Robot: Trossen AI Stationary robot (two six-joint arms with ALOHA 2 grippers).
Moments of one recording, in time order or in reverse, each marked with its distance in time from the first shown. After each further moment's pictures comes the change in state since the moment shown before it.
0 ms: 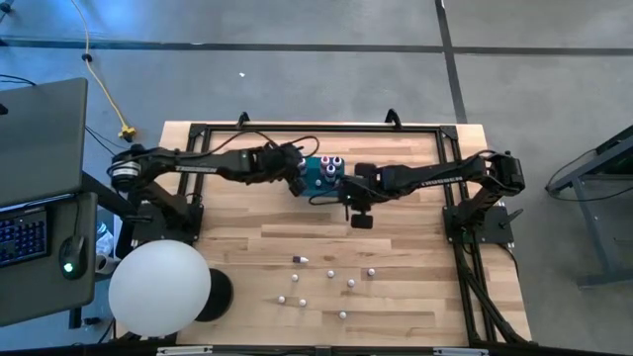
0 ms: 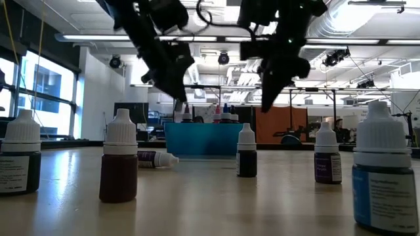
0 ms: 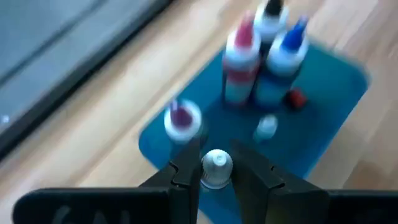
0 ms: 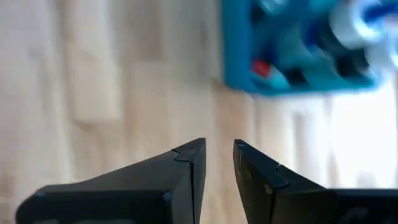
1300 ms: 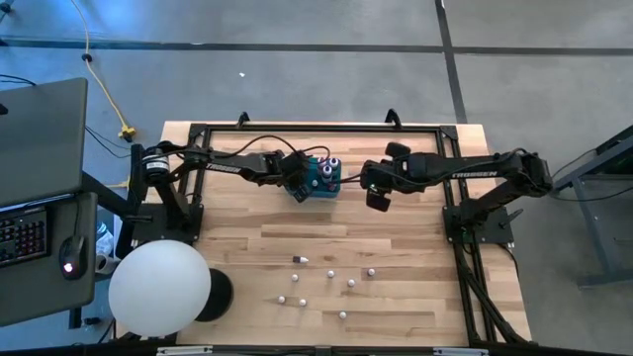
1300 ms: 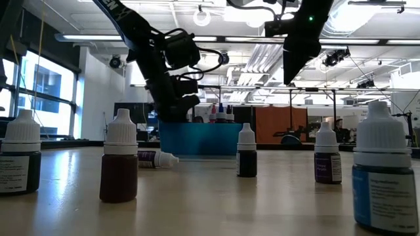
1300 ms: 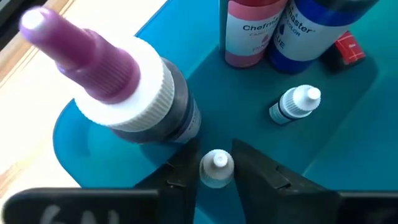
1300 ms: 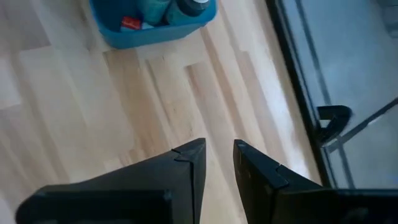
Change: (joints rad) left arm 0.047 0.227 0.000 0.068 0.083 0.027; right arm -0.028 -0.217 0.000 -0.231 0.244 0.179
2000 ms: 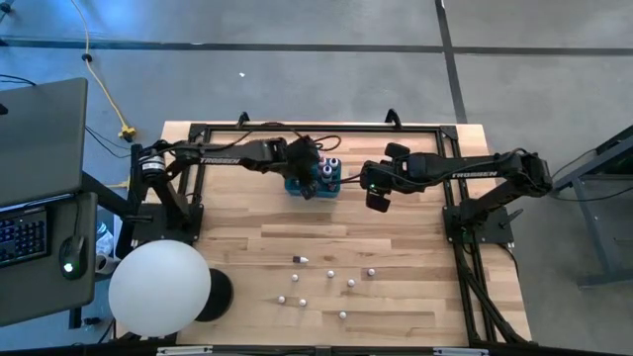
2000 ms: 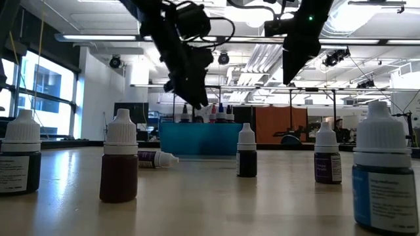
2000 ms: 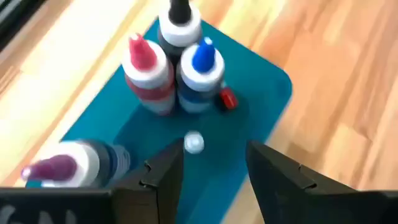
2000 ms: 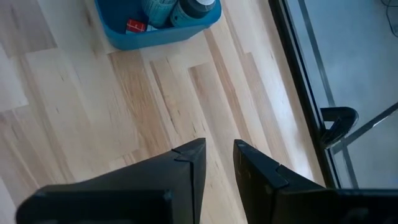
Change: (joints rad) left arm -0.016 -0.028 0.256 -0.234 0.226 0.035; right arm 0.000 0.000 0.000 0.007 -0.006 0.000
